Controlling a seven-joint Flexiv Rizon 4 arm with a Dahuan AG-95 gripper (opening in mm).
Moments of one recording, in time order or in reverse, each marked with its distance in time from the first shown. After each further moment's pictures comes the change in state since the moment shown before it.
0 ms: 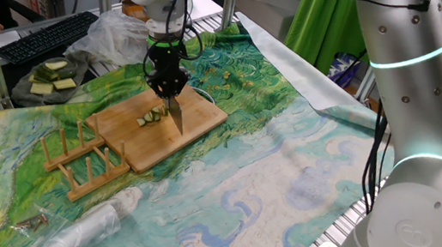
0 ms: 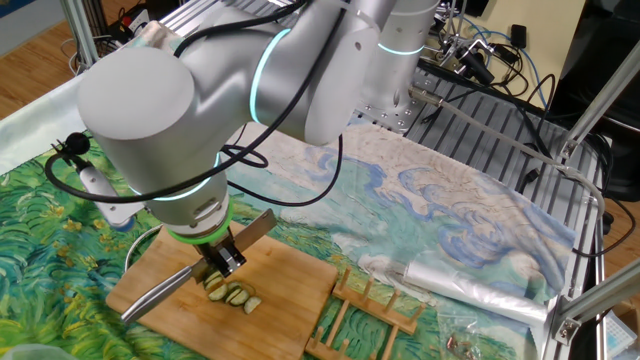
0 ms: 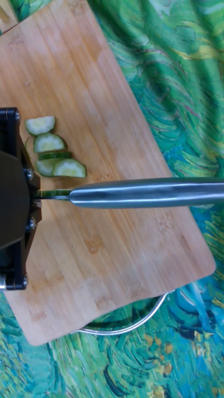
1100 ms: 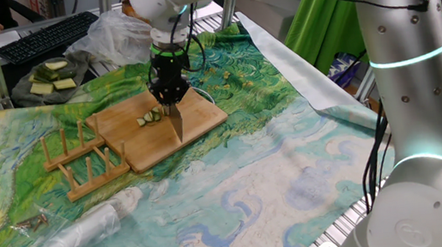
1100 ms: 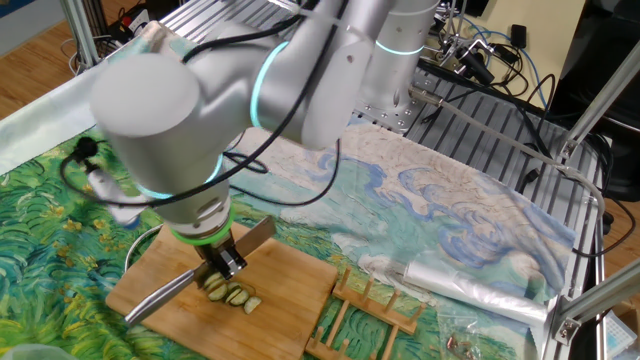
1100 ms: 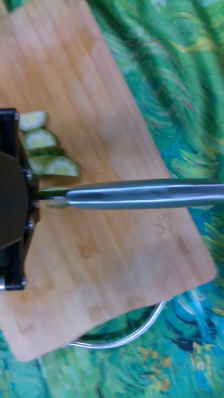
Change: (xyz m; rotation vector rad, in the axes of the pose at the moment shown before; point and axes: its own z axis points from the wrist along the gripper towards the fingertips) arm -0.003 0.001 0.025 -0.045 -0.055 -0.005
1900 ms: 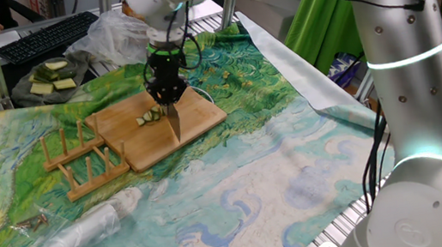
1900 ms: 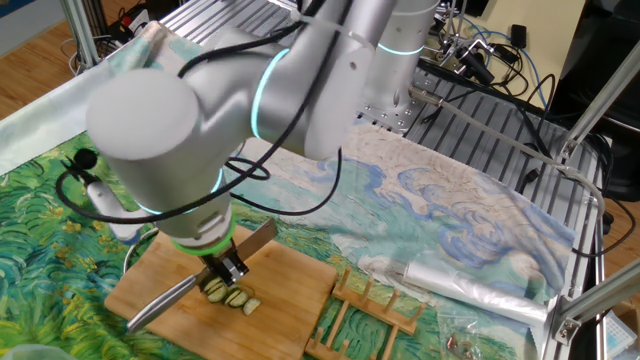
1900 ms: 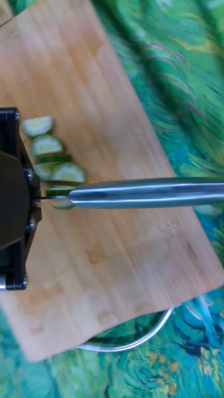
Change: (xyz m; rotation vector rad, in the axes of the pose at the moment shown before) arm 0.004 0.005 -0.013 0.053 0.087 0.005
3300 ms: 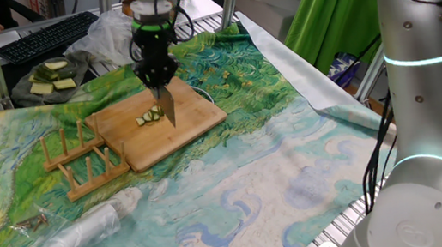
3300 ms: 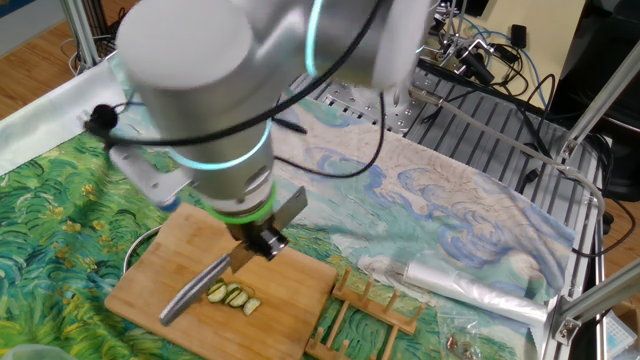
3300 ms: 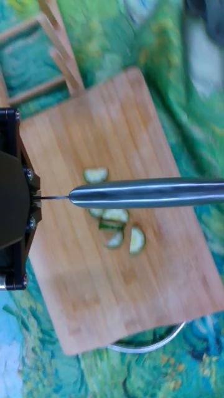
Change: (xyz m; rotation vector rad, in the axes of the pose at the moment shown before) arm 0.062 0.048 -0.082 -0.025 -0.052 -0.141
